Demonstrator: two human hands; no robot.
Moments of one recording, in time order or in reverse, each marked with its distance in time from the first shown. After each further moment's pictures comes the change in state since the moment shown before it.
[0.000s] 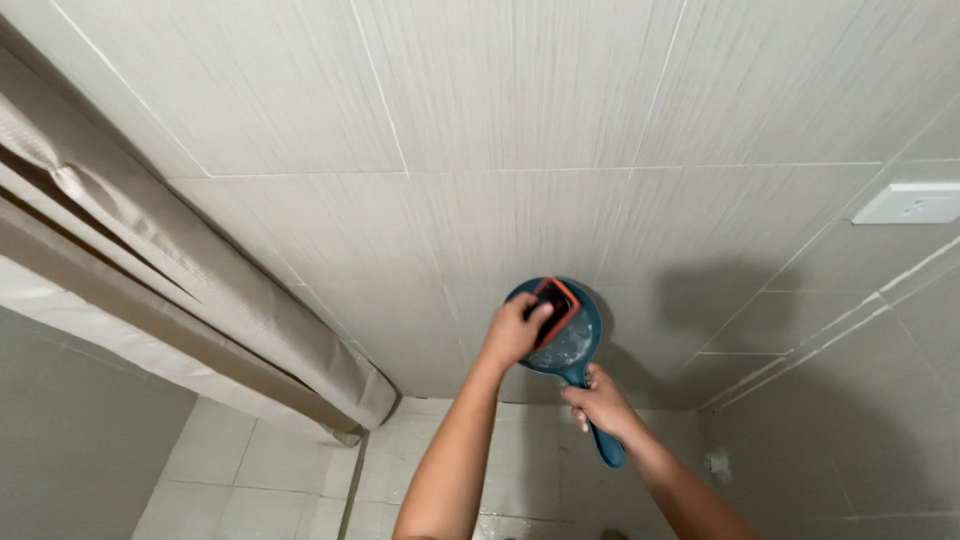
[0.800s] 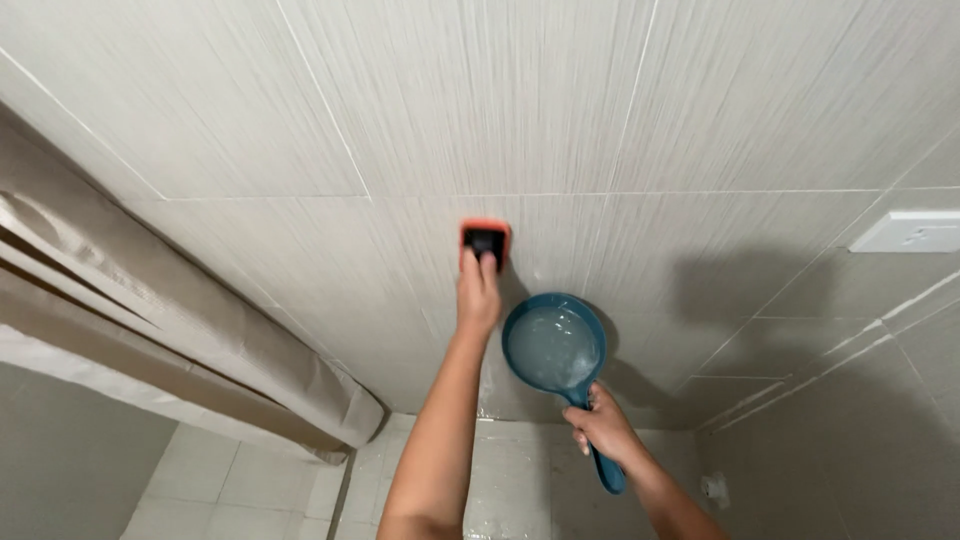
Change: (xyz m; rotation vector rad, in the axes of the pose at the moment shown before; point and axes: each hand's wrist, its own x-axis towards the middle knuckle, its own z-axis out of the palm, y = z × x) left_hand 0.097 -0.007 -0.006 -0.205 0.407 0.107; right_hand 0.026 0.009 -0.041 0.075 0.015 0.051
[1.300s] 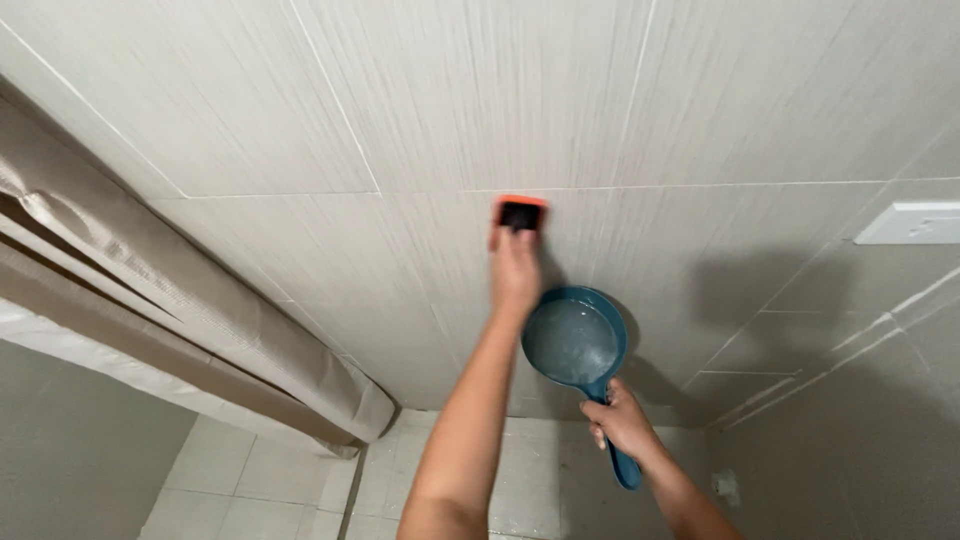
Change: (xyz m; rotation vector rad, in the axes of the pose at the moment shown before) left_hand 0.006 0.066 0.033 -0.081 0.083 0.283; right_hand -0.003 0.011 -0.014 0.029 0.030 -0.093
